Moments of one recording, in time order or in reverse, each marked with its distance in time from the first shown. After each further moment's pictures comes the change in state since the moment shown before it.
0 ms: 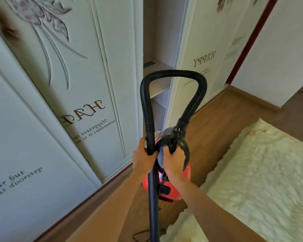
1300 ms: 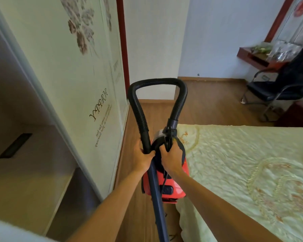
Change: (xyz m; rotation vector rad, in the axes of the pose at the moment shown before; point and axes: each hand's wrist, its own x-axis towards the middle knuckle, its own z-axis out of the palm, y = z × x) left_hand 0.335 0.242 0.280 -0.152 -0.776 0.310; right_hand 0.420 -0.058 -0.116 -0.046 0.674 0.137
